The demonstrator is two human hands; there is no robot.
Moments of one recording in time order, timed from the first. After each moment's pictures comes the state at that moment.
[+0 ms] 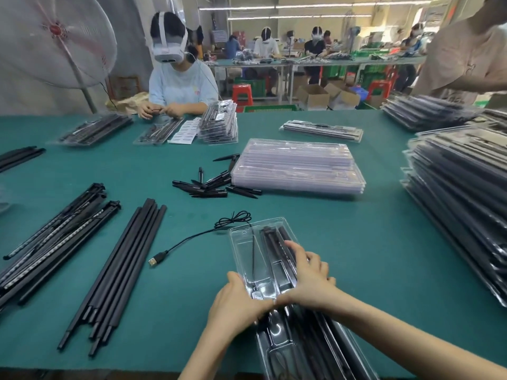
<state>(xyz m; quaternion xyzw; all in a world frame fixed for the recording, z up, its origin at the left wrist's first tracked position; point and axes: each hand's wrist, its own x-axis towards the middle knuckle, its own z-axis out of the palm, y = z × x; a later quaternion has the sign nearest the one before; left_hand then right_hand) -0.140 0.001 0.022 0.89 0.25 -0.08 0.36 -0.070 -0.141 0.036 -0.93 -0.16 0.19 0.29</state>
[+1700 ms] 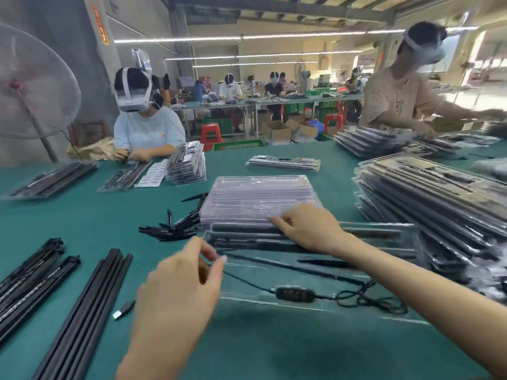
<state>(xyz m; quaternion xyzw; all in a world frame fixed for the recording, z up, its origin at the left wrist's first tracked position) -0.161 -0.005 0.162 0.94 0.13 0.24 0.18 0.013 -0.179 0.152 -0.94 -0.29 -0.12 0.13</state>
